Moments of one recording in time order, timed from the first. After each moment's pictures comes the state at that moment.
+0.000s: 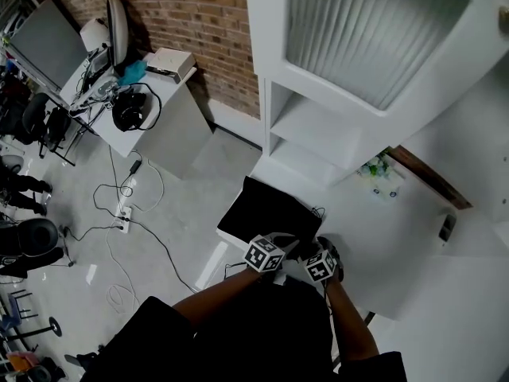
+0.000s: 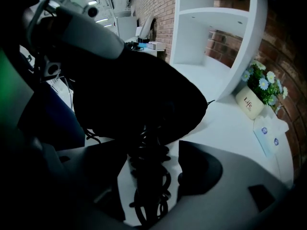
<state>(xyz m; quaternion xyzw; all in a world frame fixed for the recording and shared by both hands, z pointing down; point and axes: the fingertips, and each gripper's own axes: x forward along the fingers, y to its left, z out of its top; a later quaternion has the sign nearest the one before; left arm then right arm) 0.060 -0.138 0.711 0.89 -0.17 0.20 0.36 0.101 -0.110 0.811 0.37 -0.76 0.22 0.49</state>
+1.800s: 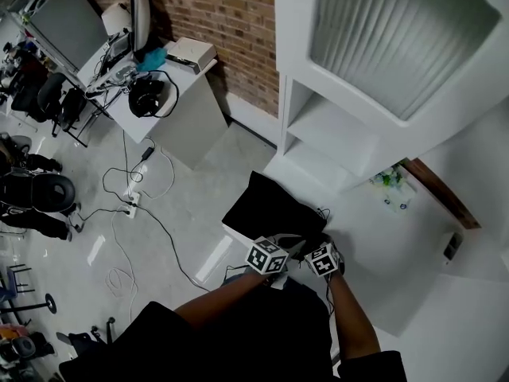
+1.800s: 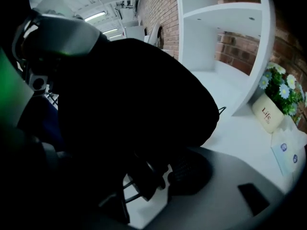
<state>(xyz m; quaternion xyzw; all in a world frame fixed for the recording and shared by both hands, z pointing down) 0.060 -0.149 0.697 0.88 -0.22 0.14 0.40 0.077 -0.147 0.815 0.32 -0.81 0.22 0.44</state>
